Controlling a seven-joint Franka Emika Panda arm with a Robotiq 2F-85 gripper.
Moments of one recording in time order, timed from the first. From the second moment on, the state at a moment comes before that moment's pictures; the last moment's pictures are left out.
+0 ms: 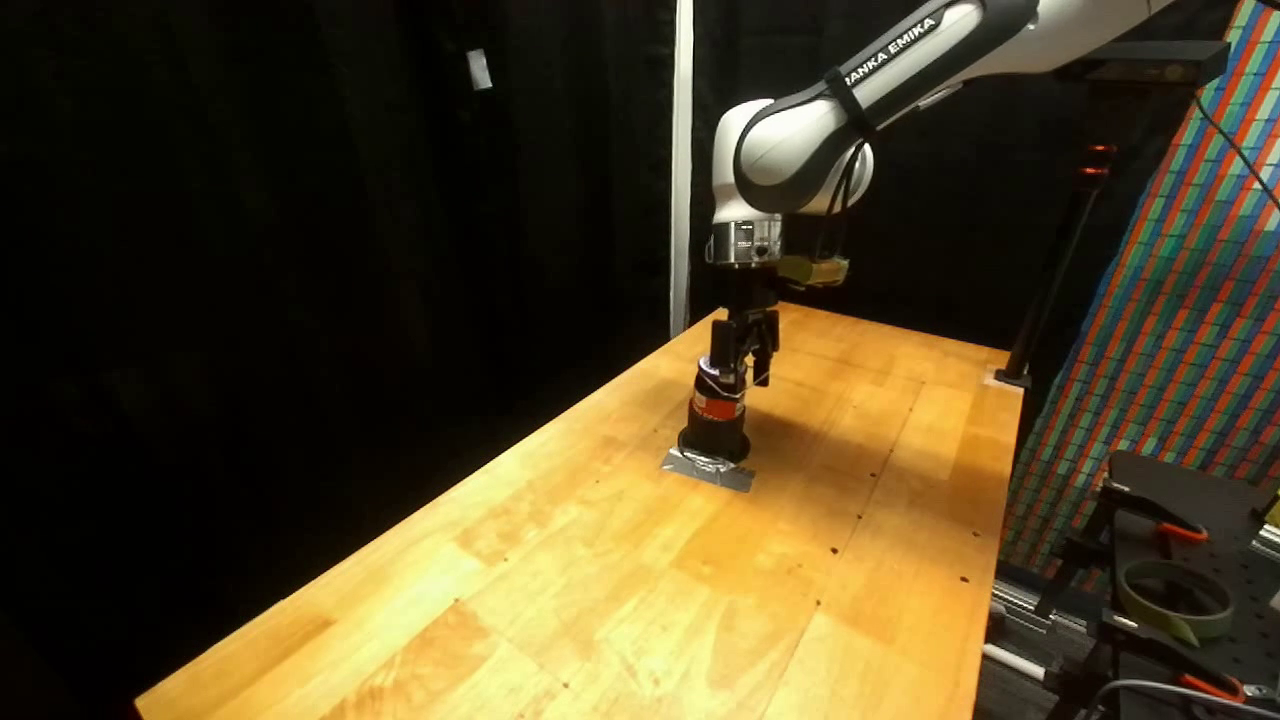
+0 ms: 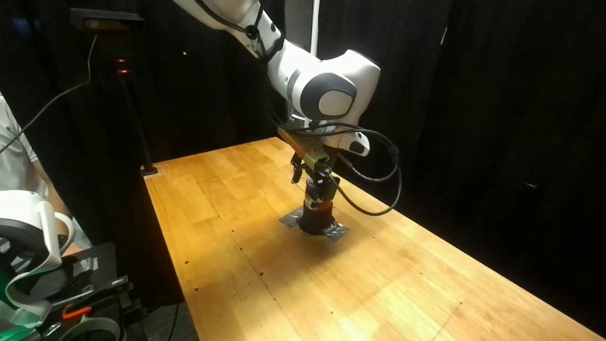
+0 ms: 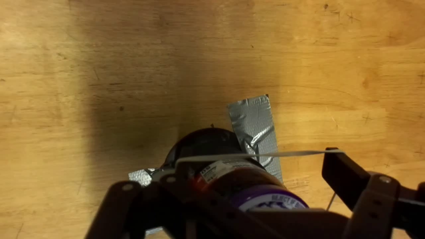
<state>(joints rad) 0.01 0.60 0.11 -1.67 0.18 2.08 -0.07</state>
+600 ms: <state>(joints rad) 0.05 0.48 0.10 -1.86 0.13 2.29 -0.02</state>
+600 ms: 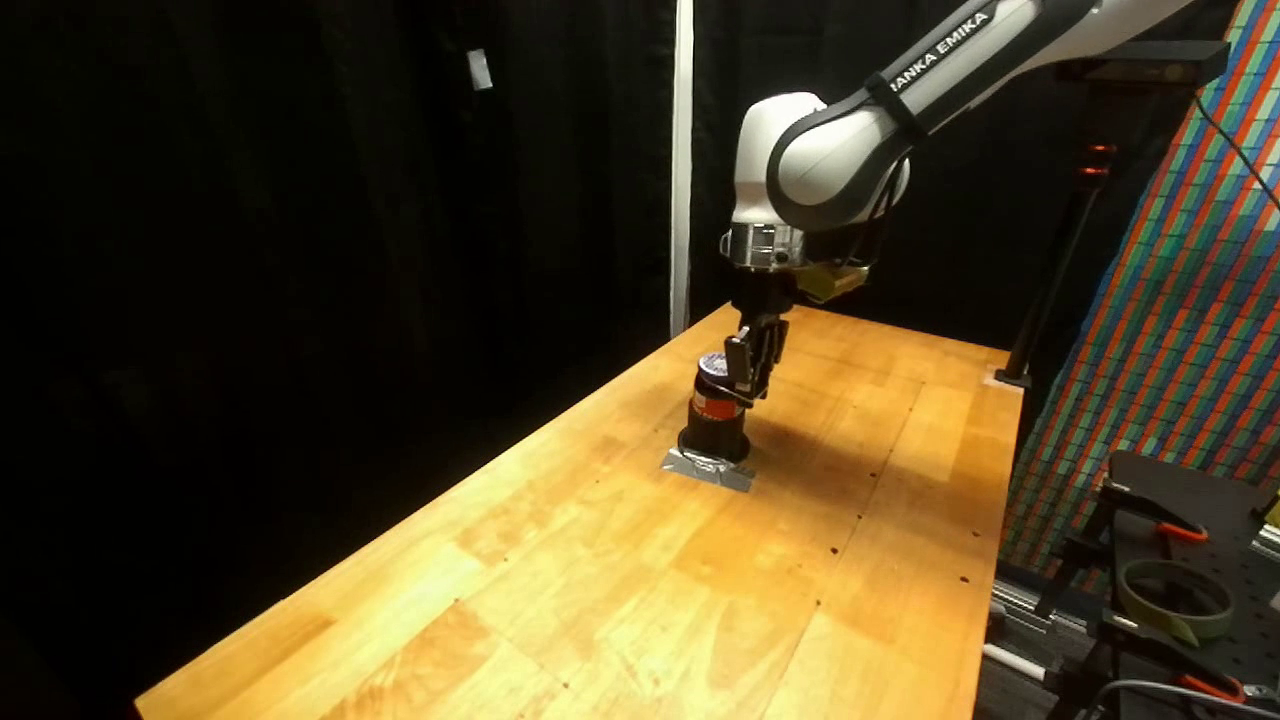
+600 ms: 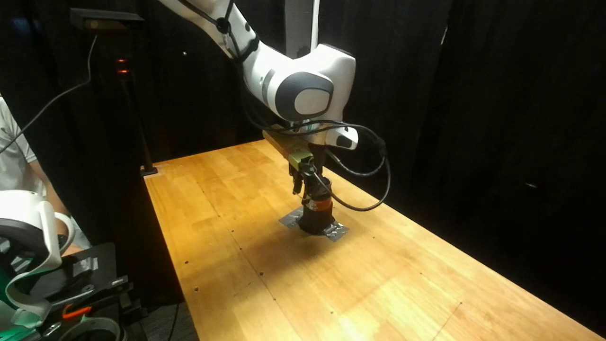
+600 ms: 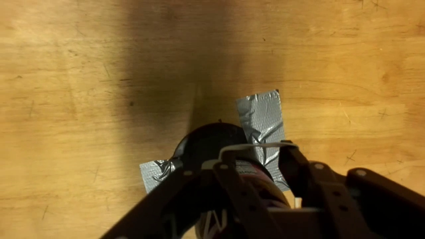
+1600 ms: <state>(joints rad) 0.08 0.31 0.09 -2.30 0.10 2.99 0.09</state>
